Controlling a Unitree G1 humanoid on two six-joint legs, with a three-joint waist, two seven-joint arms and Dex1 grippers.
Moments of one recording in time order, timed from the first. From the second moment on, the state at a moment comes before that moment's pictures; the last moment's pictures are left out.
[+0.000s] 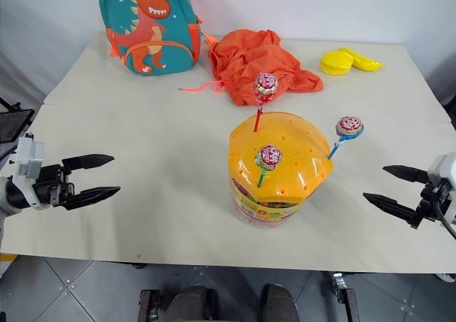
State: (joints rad) left arm -0.22 0.90 0.39 0.13 -0.59 0.30 -1.31; right arm 0.03 -0.99 -0.55 0.09 0.53 0.25 1.24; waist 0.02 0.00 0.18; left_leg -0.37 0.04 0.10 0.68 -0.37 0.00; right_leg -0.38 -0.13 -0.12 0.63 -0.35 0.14
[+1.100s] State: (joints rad) left arm -1.05 0.56 0.04 0.35 -0.55 0.29 -1.41; right arm 0.16 -0.97 -0.82 -0.16 0.70 0.33 1.28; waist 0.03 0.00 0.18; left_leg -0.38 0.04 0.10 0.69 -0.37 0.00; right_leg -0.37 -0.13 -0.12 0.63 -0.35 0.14
